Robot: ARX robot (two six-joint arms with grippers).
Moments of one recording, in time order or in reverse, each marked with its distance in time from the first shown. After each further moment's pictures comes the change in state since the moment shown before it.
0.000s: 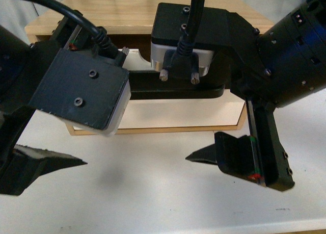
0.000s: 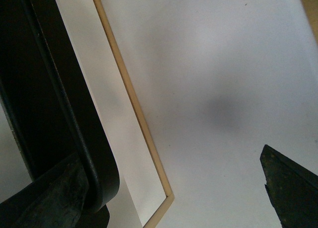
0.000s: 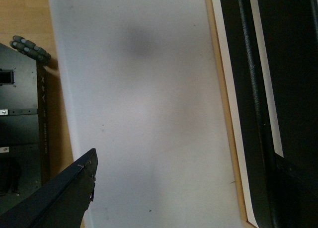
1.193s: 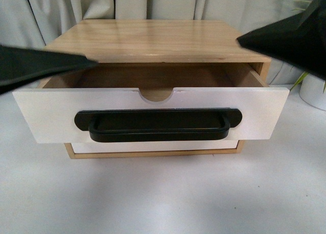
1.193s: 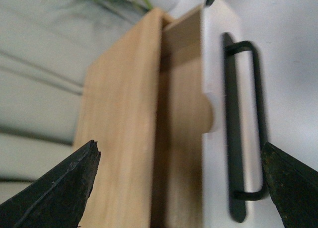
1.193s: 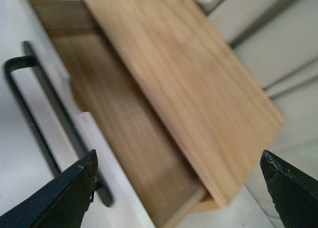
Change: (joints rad) left arm 0.094 -0.398 -0.185 0.509 0.265 -0.480; right arm -0.180 -0.429 -0.226 0.481 -0.011 0.296
